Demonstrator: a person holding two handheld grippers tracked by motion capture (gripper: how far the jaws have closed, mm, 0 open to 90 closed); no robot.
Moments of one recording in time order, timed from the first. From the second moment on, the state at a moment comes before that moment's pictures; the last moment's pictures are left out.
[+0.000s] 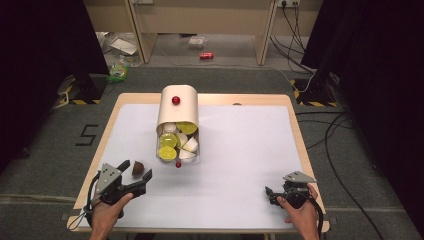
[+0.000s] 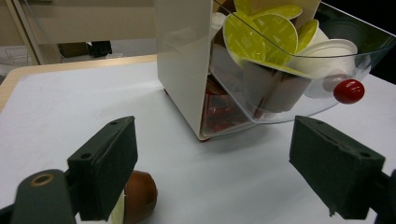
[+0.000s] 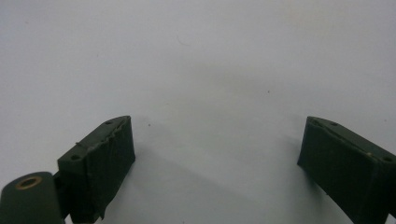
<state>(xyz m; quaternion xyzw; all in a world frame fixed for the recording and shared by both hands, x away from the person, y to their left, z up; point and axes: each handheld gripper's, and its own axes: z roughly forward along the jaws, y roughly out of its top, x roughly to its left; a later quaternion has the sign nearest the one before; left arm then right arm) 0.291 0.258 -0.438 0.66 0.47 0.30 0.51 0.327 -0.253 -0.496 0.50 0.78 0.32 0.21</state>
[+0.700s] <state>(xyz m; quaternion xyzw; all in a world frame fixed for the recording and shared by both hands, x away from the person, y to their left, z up) 0.303 0.243 -0.435 0.66 0.46 0.30 0.51 0.327 -0.253 -0.496 0.50 0.78 0.33 0.21</state>
